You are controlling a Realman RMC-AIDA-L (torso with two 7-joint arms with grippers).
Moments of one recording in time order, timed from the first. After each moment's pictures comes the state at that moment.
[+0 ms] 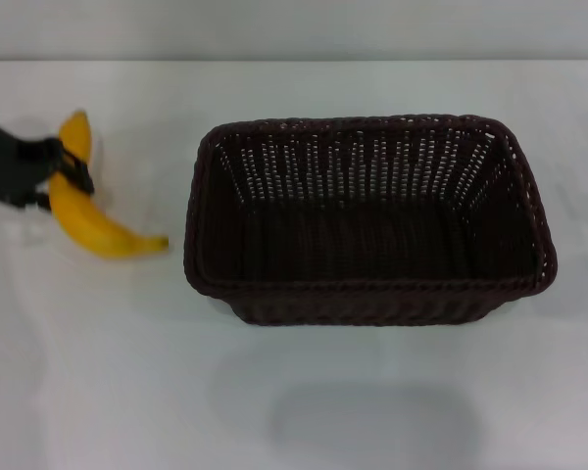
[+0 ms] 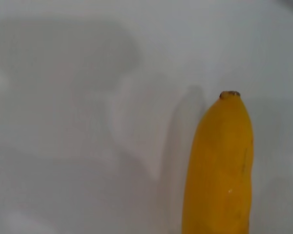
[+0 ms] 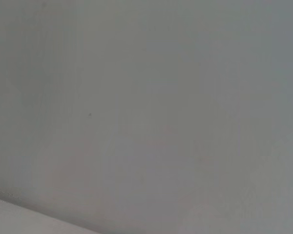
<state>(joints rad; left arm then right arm) -0.91 -1.87 0.69 0.55 -0.33 -1.31 0.16 0.38 2.01 -0.46 -0.26 1.88 1.16 -2.72</state>
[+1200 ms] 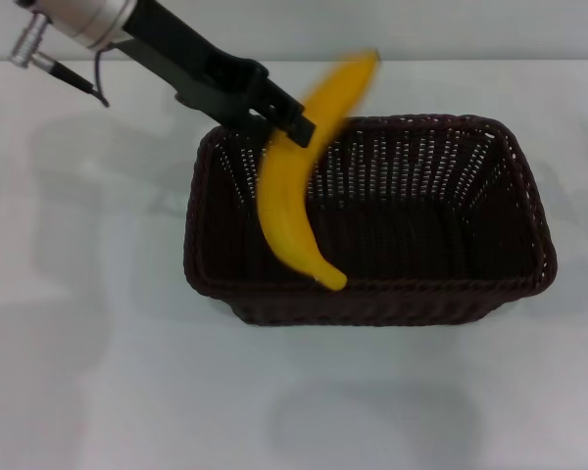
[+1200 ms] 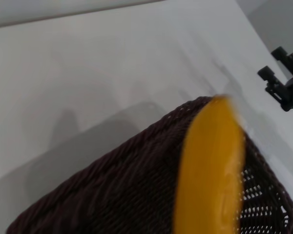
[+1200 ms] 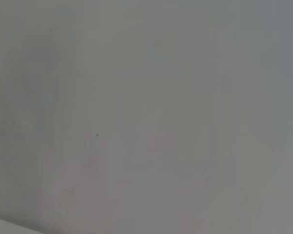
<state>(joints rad) -1.12 -1.95 0.81 0.73 -0.69 -1.73 0.54 0.38 2.02 -0.46 -0.25 1.90 1.21 -2.72</state>
